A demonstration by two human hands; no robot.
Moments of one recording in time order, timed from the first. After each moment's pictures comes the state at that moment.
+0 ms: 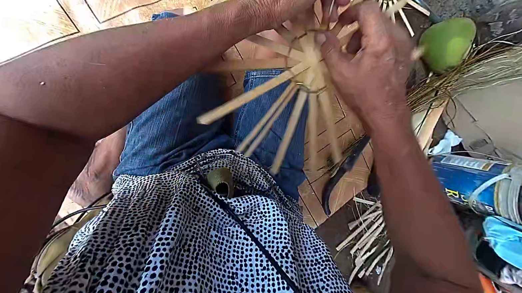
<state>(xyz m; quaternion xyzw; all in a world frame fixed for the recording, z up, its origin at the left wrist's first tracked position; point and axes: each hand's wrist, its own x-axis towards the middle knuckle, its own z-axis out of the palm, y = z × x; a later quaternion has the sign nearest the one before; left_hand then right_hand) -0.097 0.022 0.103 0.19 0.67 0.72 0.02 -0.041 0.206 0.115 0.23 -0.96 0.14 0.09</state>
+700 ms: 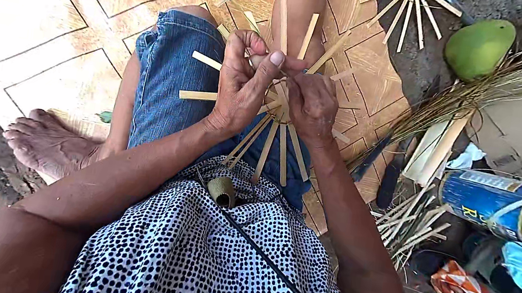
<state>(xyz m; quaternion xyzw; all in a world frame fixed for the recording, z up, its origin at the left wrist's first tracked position) 0.020 0.019 0.019 0.06 0.57 0.81 -0.13 -0.004 0.187 -0.017 0.28 -0.89 0.27 0.23</state>
